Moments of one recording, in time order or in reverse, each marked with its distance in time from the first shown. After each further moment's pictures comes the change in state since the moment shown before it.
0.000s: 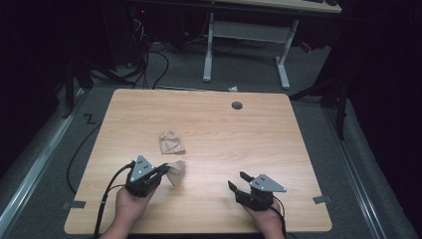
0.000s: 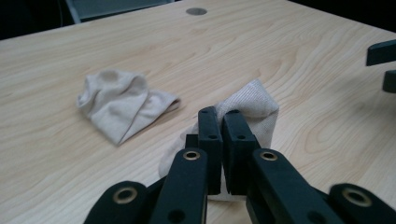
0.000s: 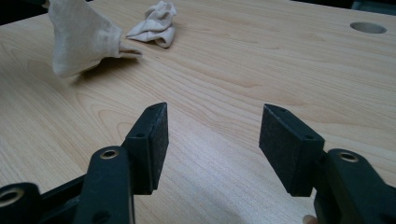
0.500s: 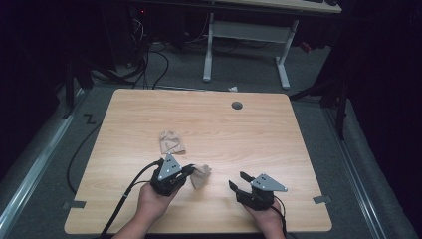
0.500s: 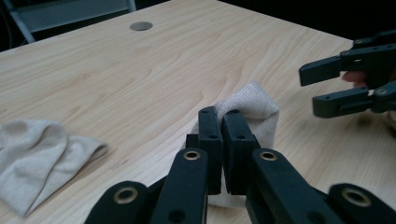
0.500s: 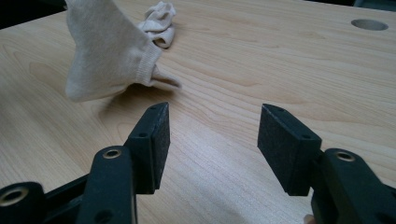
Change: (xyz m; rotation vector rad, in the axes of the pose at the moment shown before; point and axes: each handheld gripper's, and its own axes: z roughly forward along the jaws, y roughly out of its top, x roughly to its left) left arm -0.047 0.032 0.031 0.009 -0.122 0.077; right arm -0.002 -0.001 0.000 0.001 0.008 0.017
